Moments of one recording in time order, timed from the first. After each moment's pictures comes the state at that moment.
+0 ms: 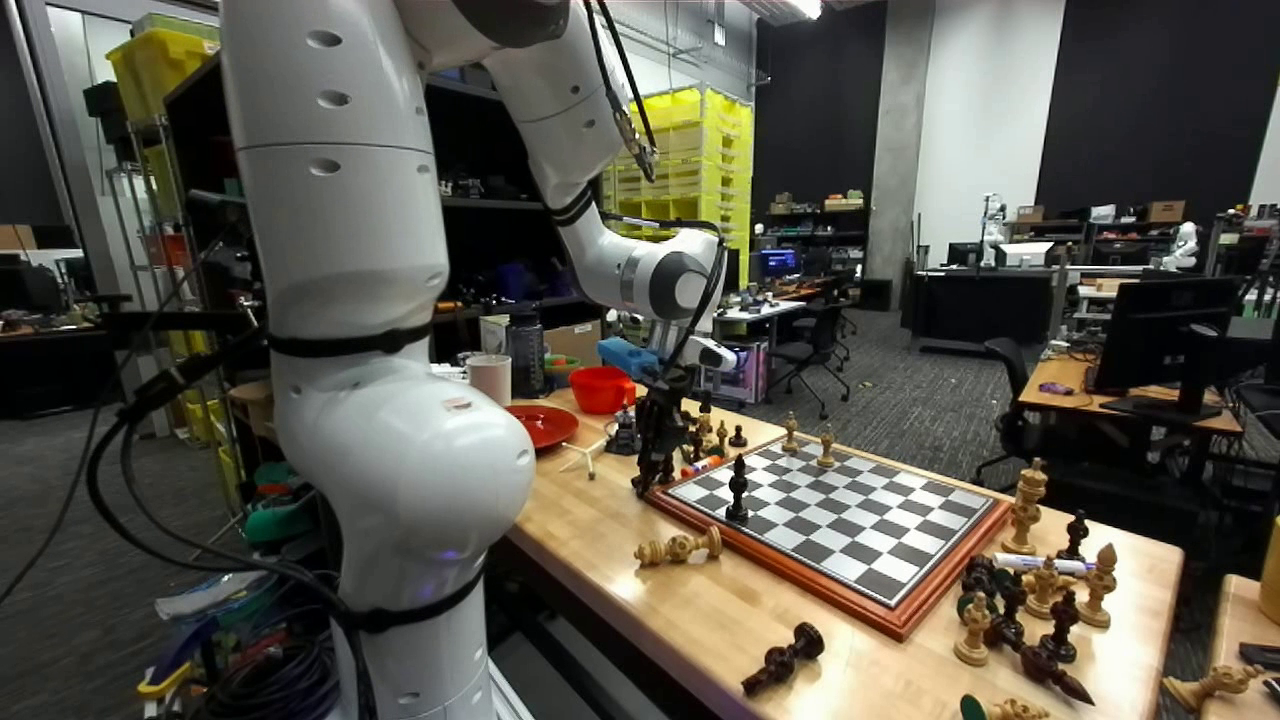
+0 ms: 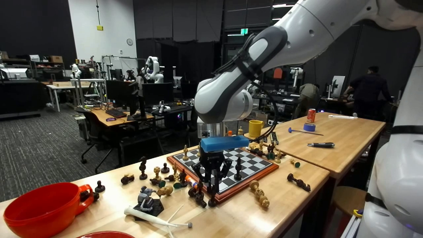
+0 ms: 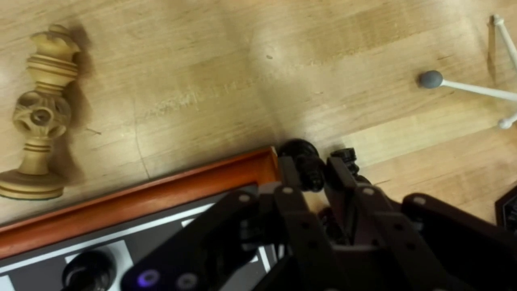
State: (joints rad) arm 0.13 -0.06 0.16 -2.45 0.20 2.21 0.46
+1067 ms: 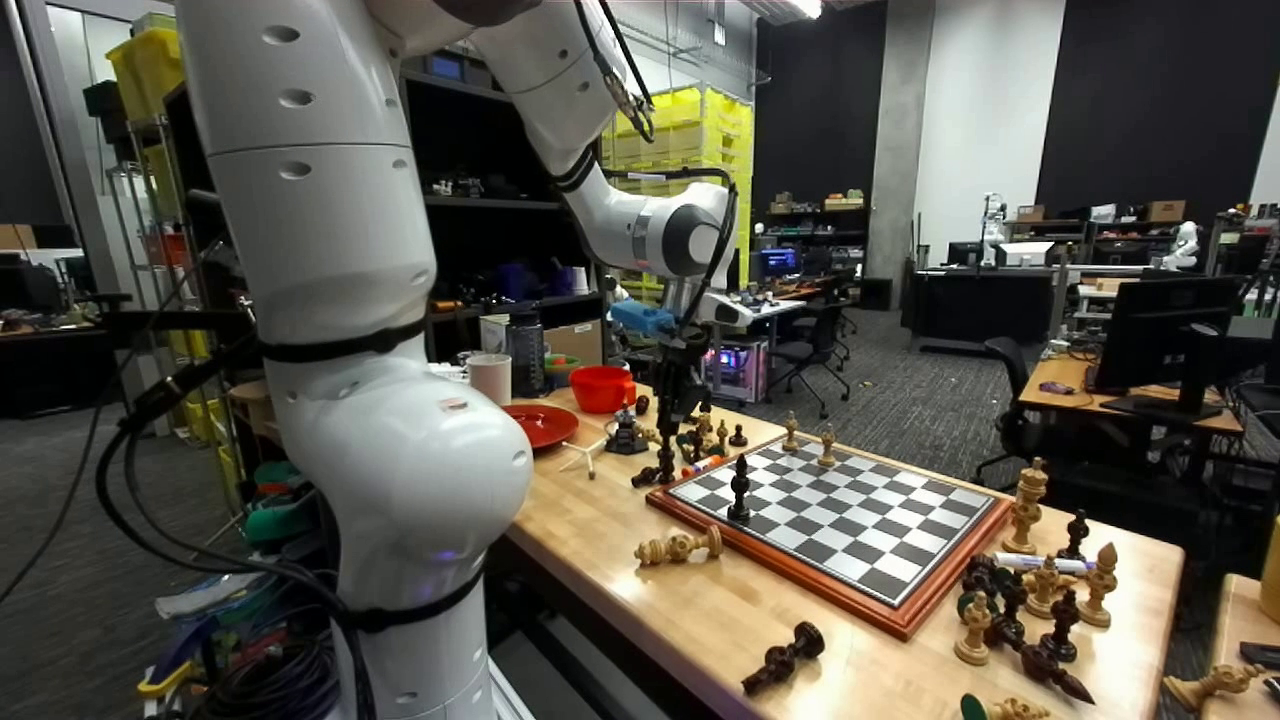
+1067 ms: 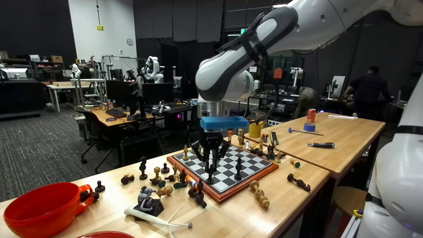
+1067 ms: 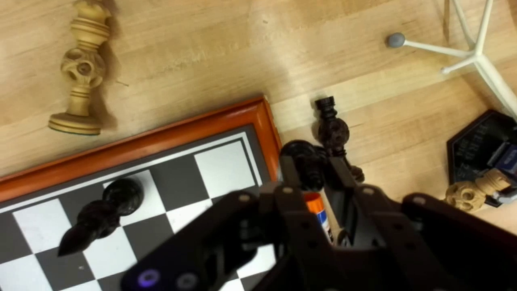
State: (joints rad) arm 0.10 -0.13 0.15 -2.37 0.17 2.12 0.46
